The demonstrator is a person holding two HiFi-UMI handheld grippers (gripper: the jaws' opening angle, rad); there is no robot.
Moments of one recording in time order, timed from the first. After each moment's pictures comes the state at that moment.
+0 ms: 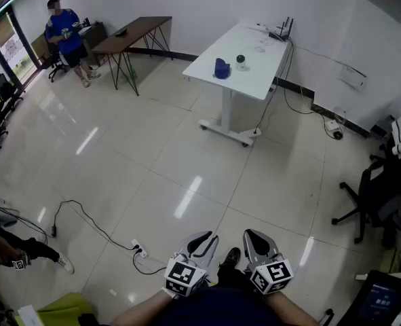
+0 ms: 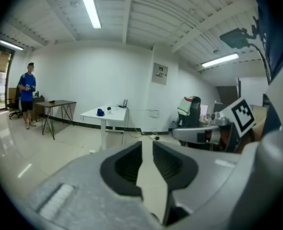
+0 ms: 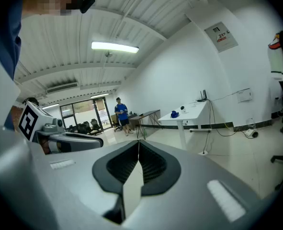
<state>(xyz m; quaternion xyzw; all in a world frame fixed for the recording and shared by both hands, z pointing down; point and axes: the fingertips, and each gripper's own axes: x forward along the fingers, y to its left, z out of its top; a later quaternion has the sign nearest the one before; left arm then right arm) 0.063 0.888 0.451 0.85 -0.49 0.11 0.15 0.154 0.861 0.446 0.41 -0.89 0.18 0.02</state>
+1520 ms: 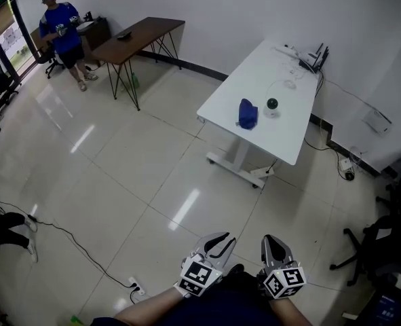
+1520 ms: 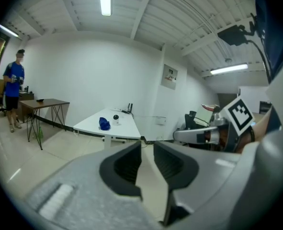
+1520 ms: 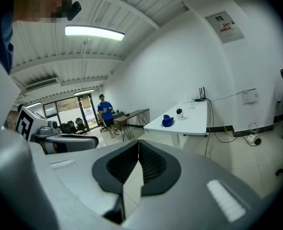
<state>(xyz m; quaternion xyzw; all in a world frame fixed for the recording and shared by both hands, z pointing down) -0.021 0.539 0.447 0.87 -0.45 0.08 0.16 0.083 0.518 0.446 0.47 -0.85 0.21 0.06</state>
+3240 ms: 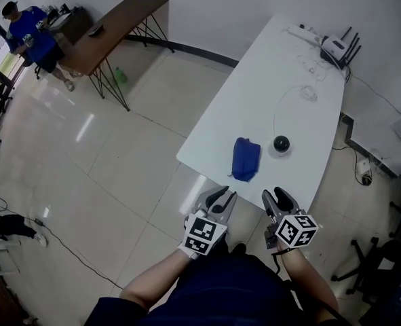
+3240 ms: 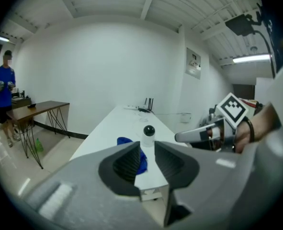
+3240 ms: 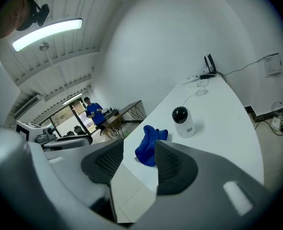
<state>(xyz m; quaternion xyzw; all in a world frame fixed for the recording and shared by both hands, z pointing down) -0.064 0.082 0.493 0.85 -0.48 0.14 0.16 0.057 0.054 0.523 0.43 -0.83 0.34 0.07</state>
